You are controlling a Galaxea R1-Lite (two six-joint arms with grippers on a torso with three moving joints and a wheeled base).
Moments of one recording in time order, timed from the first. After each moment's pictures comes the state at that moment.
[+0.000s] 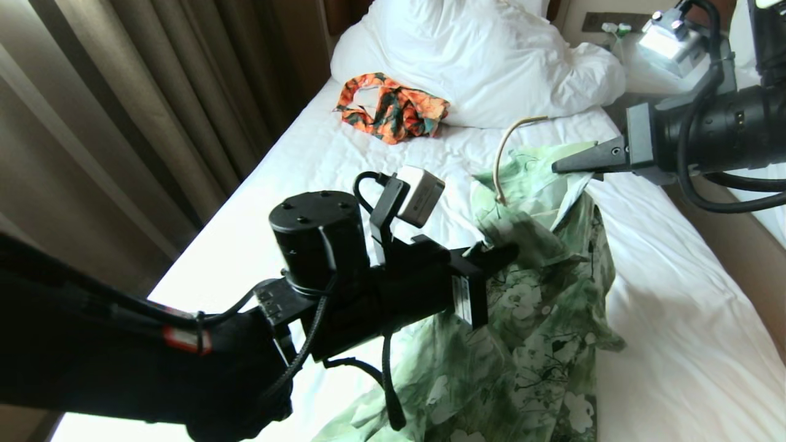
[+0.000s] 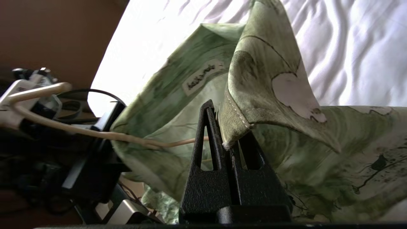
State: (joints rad) left arm -0.88 1.83 -0.90 -0.99 -0.24 -0.16; right arm 0.34 1.63 -1.69 0.48 0.46 0.21
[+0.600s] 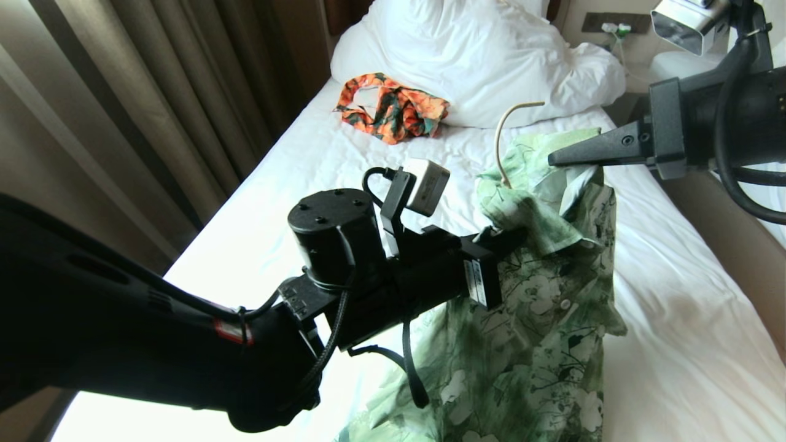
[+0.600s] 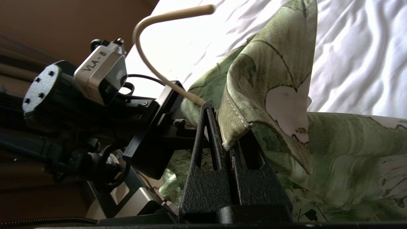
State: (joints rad) left arm -0.88 1.89 -0.94 -1.09 -0.23 -0.21; right arm 0.43 1.56 -1.68 0.48 0.48 0.21
